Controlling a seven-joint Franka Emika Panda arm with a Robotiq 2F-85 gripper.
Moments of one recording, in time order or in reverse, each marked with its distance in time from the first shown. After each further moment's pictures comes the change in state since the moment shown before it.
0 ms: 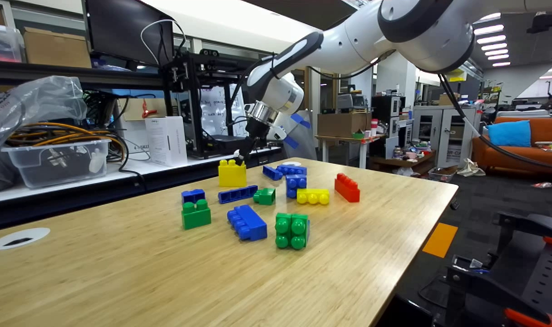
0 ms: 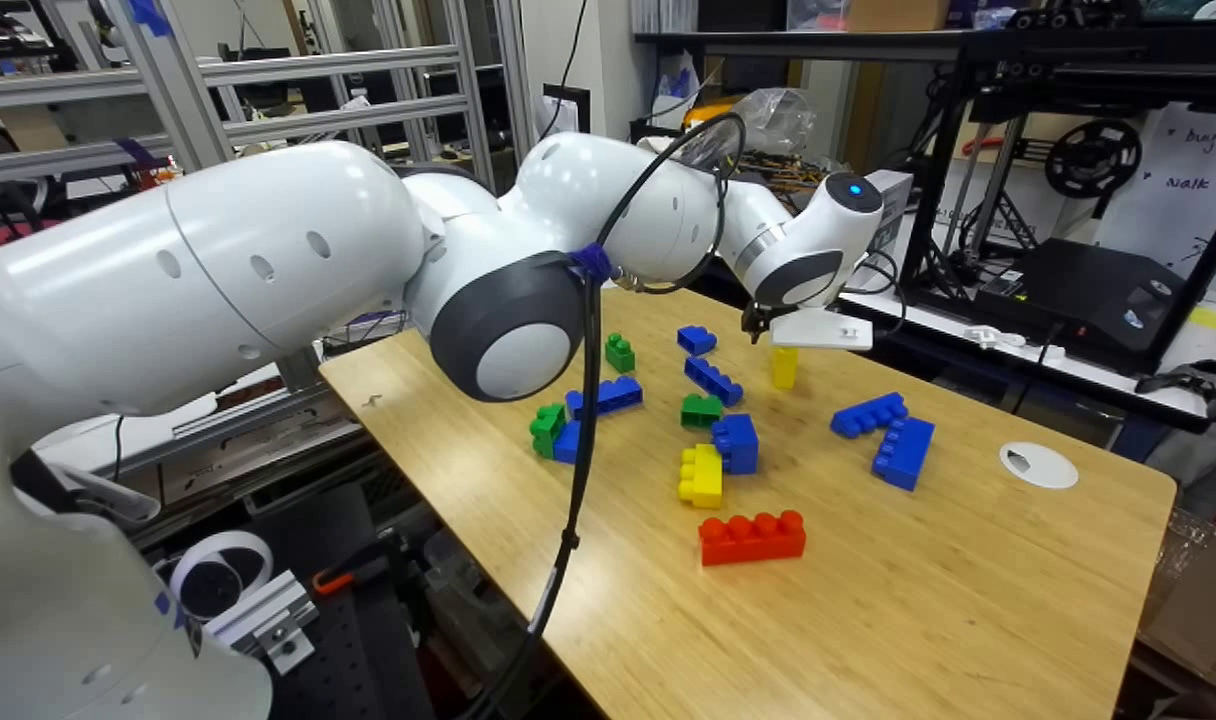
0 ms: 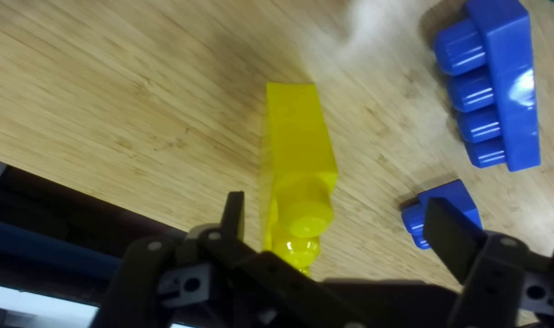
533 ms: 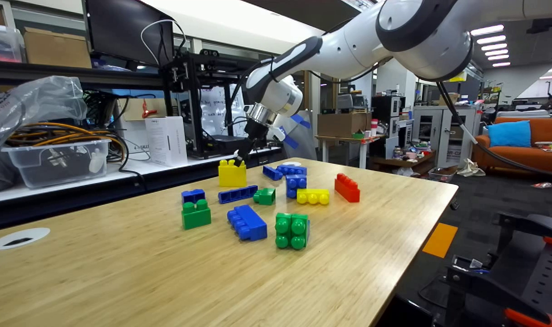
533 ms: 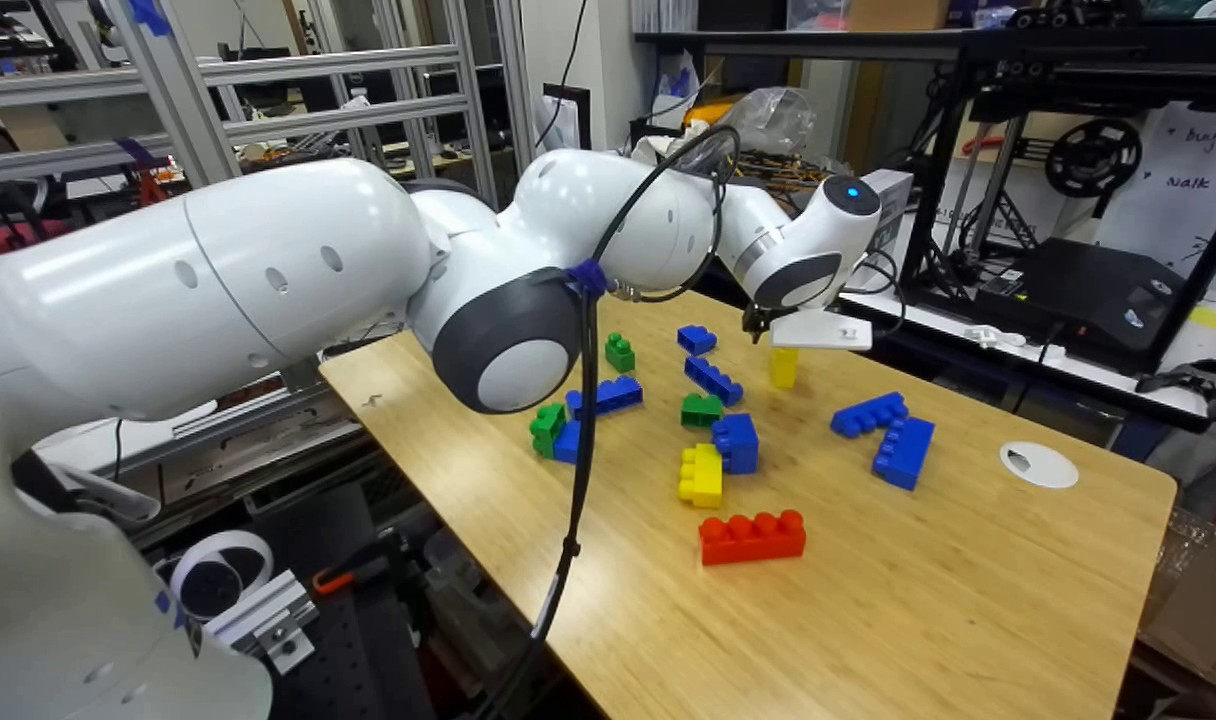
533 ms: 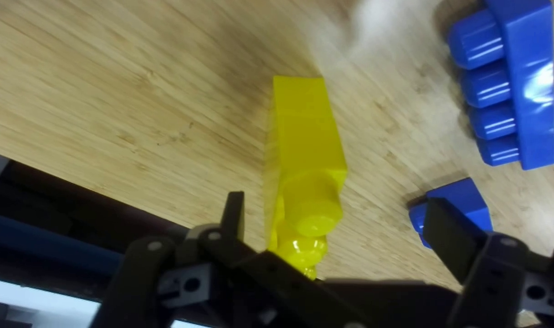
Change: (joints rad) arm 0.016 0.043 0.000 0.070 -0.003 -0.008 0.000
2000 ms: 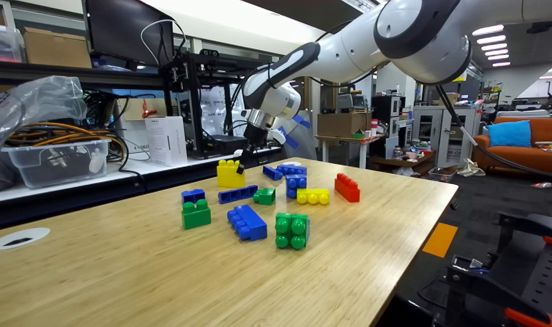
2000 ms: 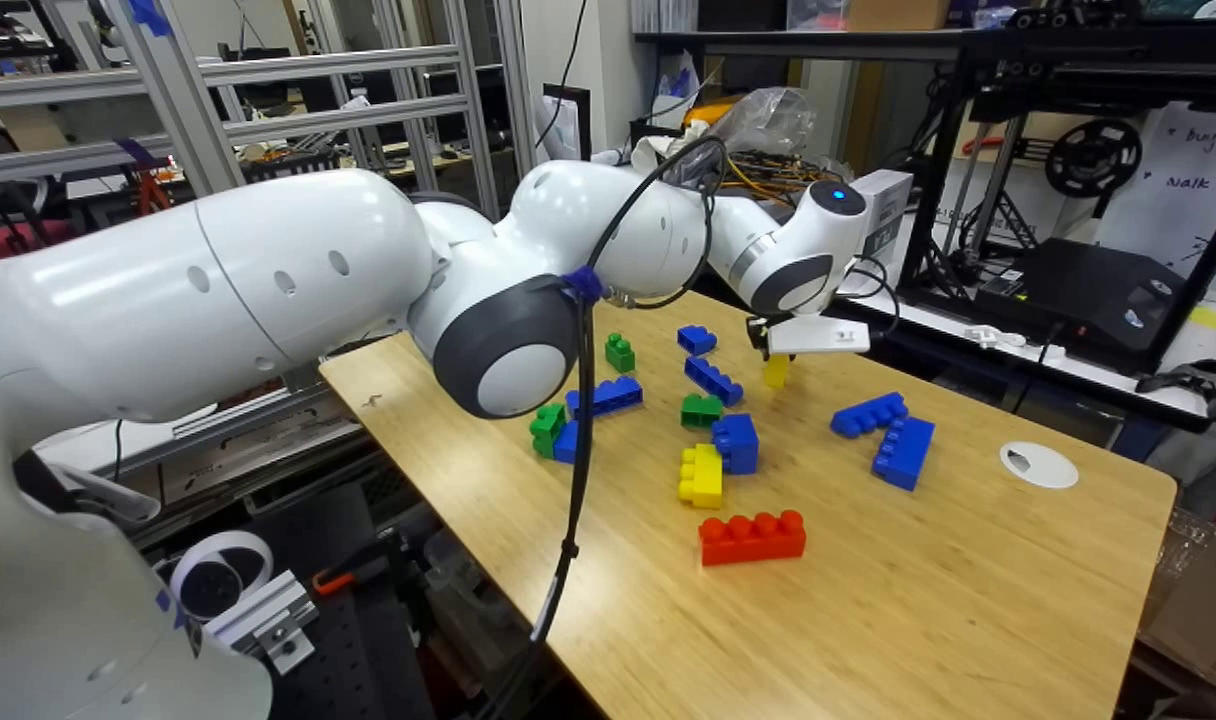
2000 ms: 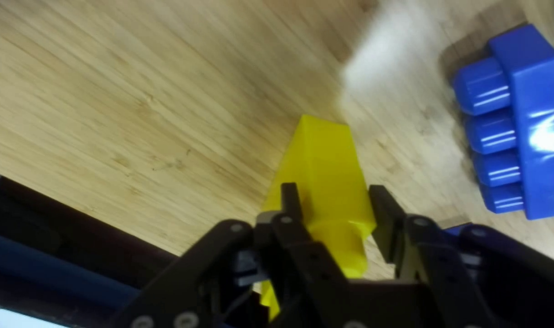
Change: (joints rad) arm 0.027 0.027 -0.031 0.032 -0.067 -0.020 0.002
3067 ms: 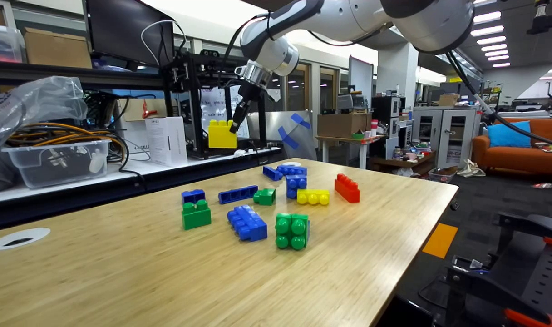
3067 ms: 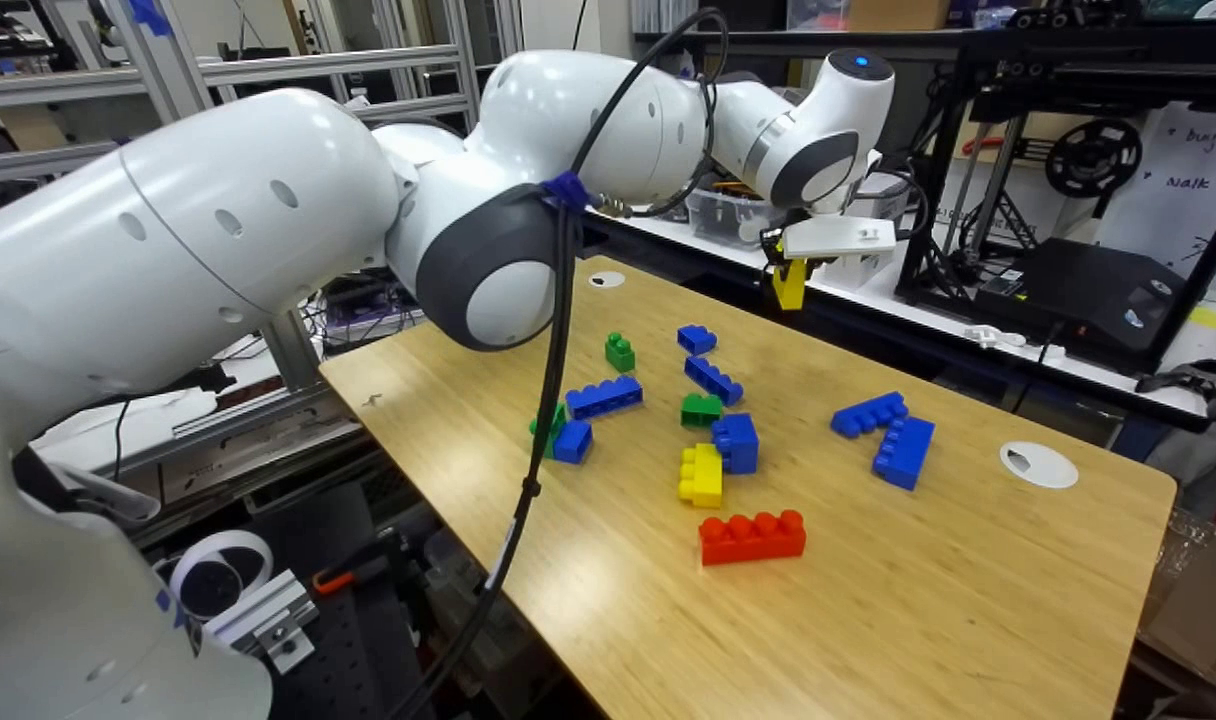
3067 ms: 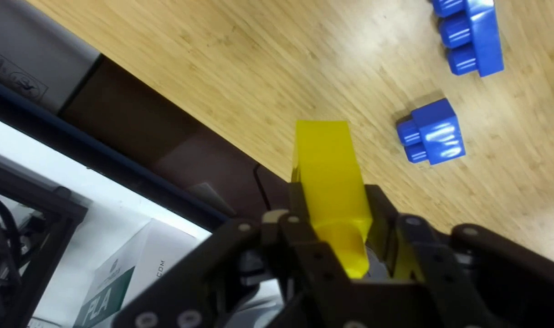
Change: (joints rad) arm -0.007 -0.189 0.020 -0.003 -0.023 -0.123 0.087
